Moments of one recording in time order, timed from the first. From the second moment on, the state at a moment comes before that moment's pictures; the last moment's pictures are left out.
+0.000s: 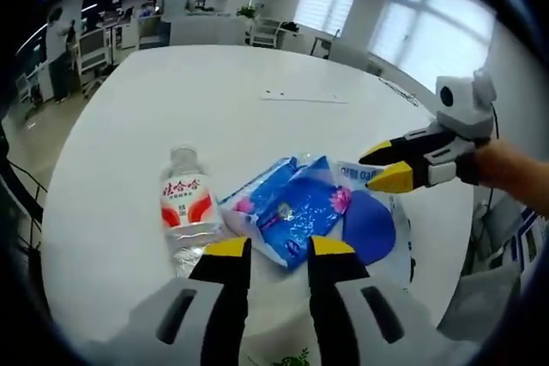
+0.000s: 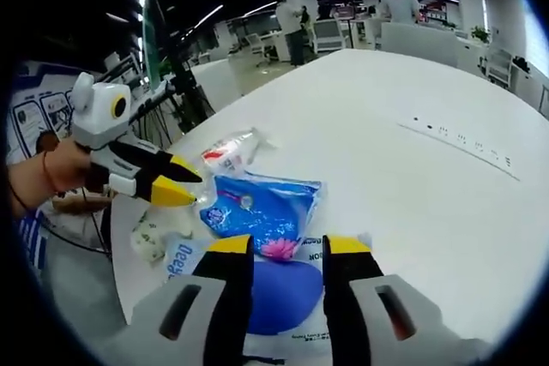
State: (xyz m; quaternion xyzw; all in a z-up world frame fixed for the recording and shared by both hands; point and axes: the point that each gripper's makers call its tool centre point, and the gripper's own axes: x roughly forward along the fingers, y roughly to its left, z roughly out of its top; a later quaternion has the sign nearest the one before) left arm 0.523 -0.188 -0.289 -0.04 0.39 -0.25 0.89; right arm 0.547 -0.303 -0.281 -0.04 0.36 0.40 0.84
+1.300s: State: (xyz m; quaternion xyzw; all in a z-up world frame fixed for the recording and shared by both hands) left arm 0.530 -0.194 -0.314 -0.04 0.42 -0.21 0.88; right arm 0.571 -0.310 -0.316 -0.06 0.38 0.37 0.85
